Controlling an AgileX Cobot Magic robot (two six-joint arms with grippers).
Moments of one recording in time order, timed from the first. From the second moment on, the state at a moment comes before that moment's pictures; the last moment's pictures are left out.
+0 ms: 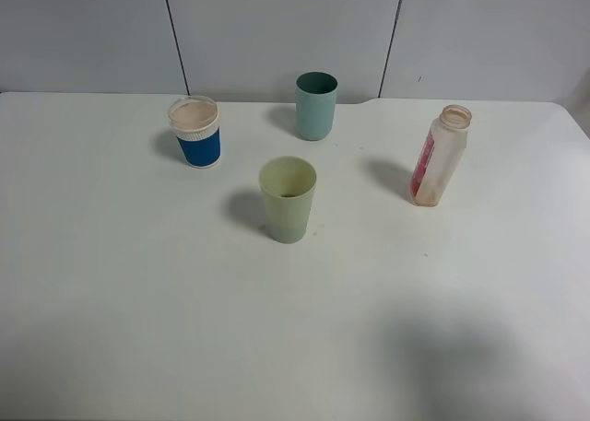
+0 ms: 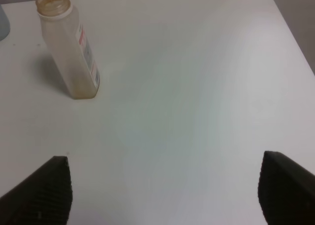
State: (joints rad) left arm -0.06 0.00 -0.51 0.02 1.05 -0.04; right arm 0.00 0.00 -0.50 -0.07 1.06 0.08
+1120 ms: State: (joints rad) left arm -0.06 0.27 -0.54 0.10 0.33 -0.03; right arm 0.00 0.00 -0.50 -0.07 1.06 0.08
